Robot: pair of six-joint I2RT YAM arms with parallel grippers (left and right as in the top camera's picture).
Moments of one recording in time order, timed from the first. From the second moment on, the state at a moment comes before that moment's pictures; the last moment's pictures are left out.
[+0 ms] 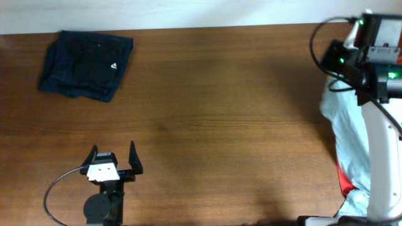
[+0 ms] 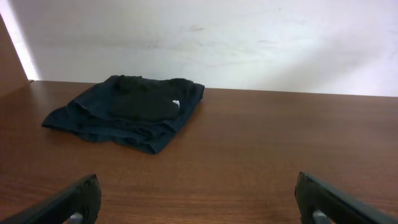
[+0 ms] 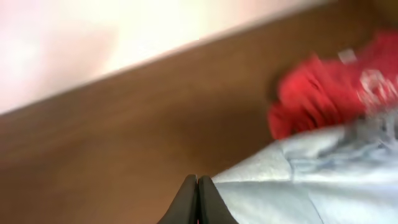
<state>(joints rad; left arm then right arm) -0.04 0.01 0.02 -0.07 -0.10 -0.04 -0.05 1.51 1.77 -0.96 0.07 0.25</state>
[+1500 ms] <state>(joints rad) -0.04 0.01 0.02 -0.07 -0.10 -0.04 0.83 2.08 1.83 -0.41 -0.16 0.15</state>
